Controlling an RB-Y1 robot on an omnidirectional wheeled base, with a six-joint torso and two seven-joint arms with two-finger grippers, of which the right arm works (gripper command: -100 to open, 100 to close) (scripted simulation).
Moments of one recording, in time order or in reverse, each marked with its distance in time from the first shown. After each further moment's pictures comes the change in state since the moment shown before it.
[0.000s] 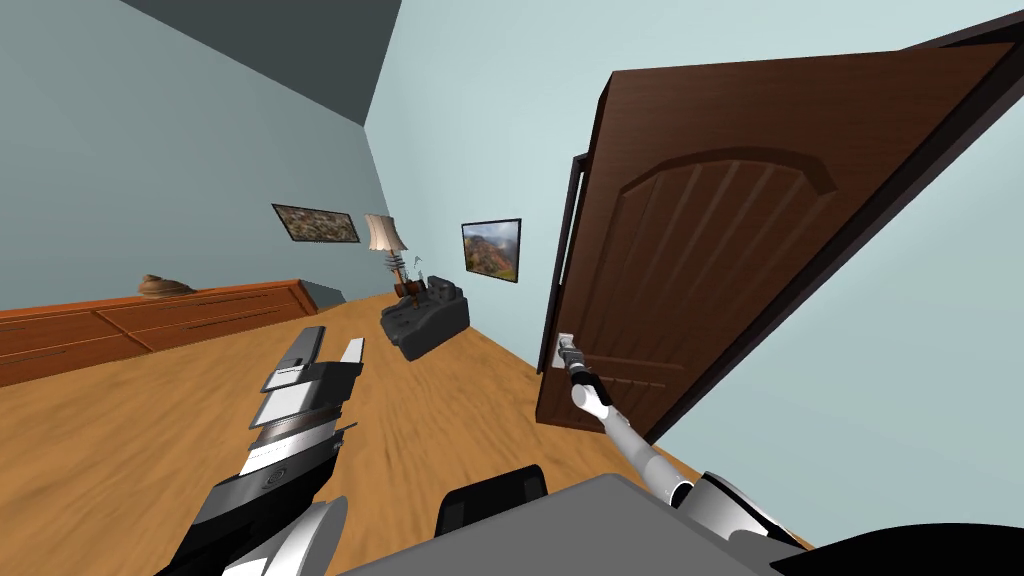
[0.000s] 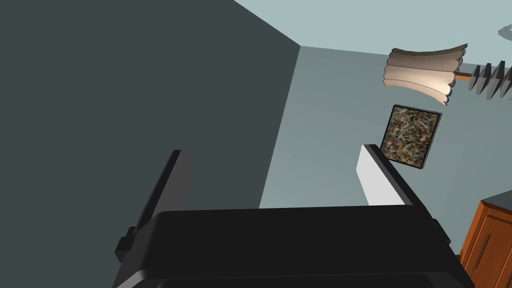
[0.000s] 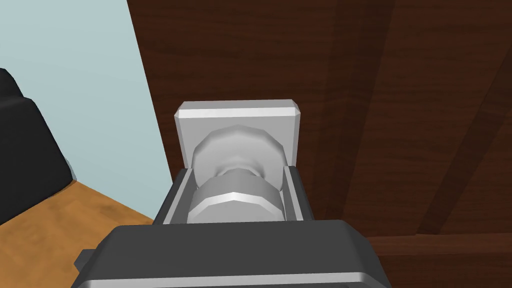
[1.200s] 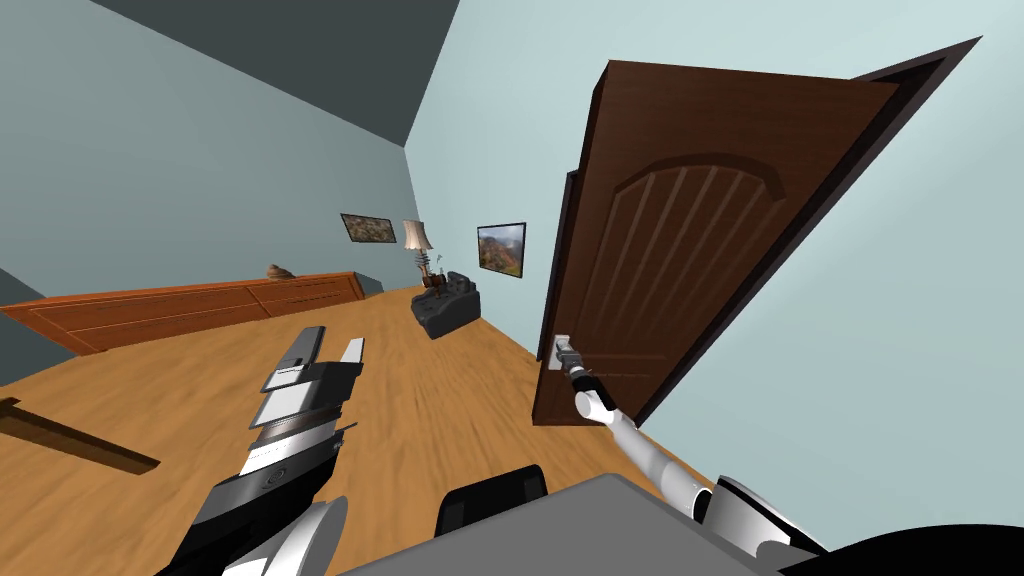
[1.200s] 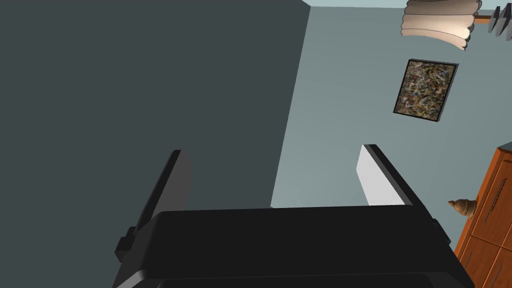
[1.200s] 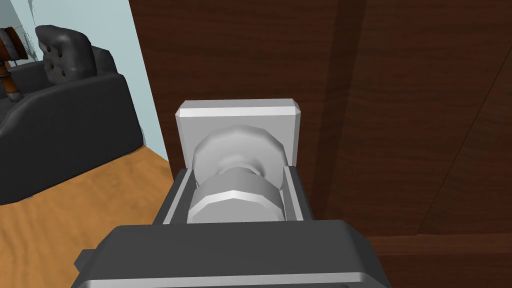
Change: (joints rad) arm 0.043 -0.086 0.121 -0.069 0.015 -0.020 -0.100
